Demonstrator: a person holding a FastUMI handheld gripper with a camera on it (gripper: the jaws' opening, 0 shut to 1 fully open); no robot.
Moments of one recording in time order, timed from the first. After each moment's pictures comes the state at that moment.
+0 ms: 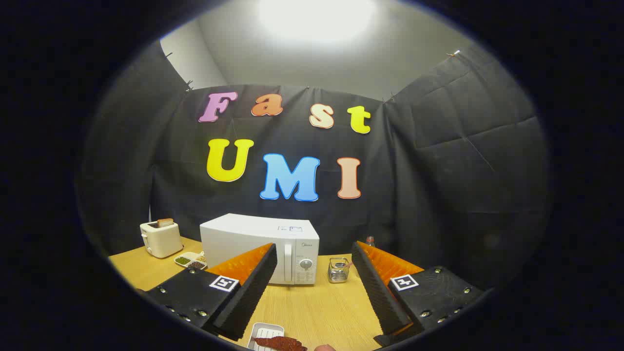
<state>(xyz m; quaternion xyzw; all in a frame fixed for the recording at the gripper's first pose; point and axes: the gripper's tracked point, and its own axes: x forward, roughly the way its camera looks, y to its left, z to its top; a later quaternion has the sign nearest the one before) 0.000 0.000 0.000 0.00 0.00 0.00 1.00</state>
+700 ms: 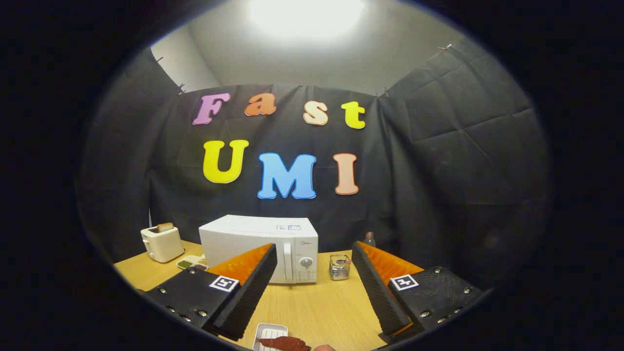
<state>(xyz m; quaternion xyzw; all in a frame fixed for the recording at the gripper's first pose) 0.000 0.003 -0.009 0.01 0.02 0.00 1.00</state>
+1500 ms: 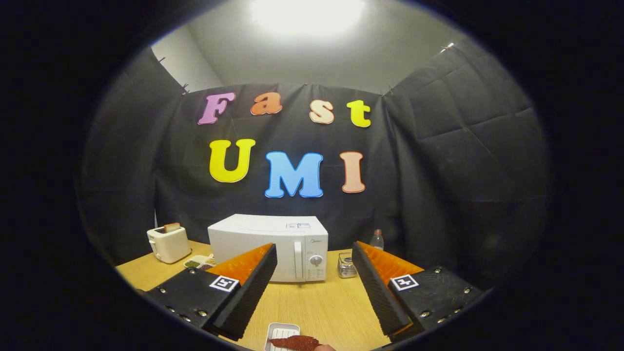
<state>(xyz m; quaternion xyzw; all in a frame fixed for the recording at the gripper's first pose) -0.004 0.023 -0.011 0.02 0.02 0.01 1.00</state>
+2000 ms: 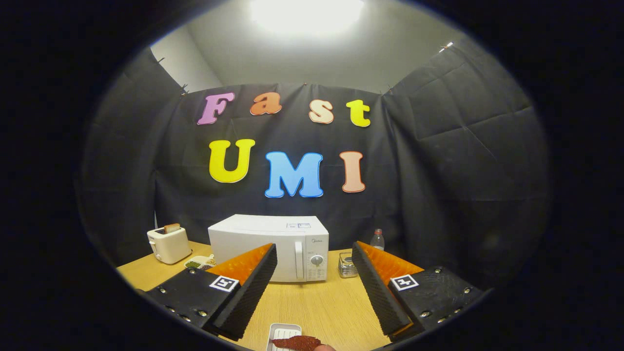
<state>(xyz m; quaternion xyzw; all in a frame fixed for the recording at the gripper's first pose) -0.003 0.024 -0.011 0.02 0.02 0.01 1.00</state>
